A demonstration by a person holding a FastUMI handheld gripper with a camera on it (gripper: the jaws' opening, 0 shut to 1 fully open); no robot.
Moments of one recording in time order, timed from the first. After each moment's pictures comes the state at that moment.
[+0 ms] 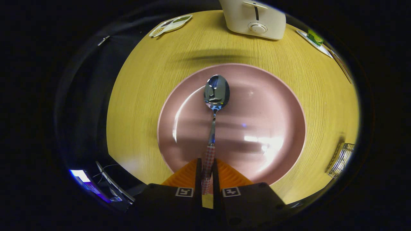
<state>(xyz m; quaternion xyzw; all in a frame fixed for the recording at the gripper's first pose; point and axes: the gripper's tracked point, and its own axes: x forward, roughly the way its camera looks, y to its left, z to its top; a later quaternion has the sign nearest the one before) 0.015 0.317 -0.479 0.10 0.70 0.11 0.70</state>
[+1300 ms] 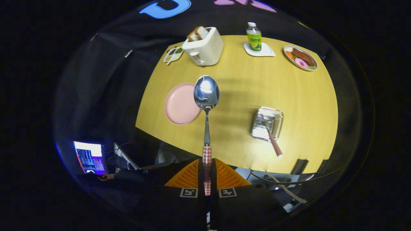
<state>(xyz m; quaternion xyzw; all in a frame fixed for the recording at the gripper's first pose) -0.096 0.038 -0.246 0.13 0.67 0.14 0.72</state>
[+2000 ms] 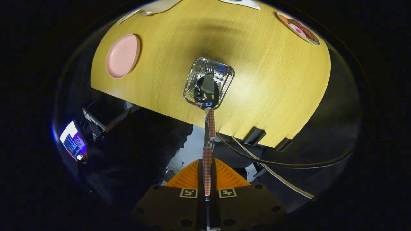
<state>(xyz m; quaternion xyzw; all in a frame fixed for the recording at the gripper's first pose) -0.105 -0.066 -0.297 -0.03 0.90 0.11 0.43</state>
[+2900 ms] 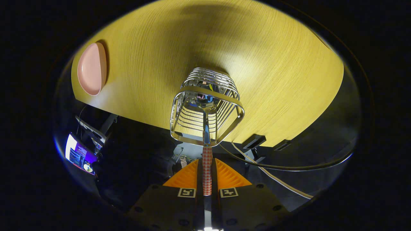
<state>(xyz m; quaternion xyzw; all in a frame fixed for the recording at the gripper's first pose) -0.066 -0.052 -0.359 -0.04 0.93 0.07 0.36</state>
